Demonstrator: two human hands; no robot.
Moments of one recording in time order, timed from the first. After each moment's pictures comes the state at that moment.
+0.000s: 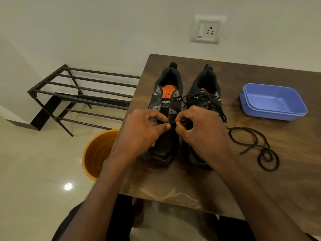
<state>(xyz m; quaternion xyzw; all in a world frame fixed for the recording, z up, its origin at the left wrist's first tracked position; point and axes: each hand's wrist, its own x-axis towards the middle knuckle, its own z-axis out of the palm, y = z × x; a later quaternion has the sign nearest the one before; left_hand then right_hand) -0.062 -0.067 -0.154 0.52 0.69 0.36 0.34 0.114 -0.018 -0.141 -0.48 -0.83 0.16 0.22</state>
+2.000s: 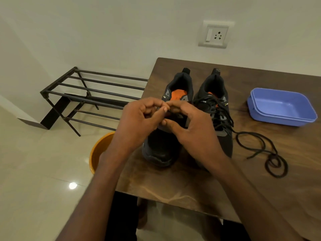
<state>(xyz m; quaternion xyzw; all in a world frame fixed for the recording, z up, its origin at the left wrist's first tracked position) -0.087 -0.070 -0.134 0.59 0.62 0.45 0.24 0.087 -0.026 -0.140 -0.36 -0.79 0.35 0.35</state>
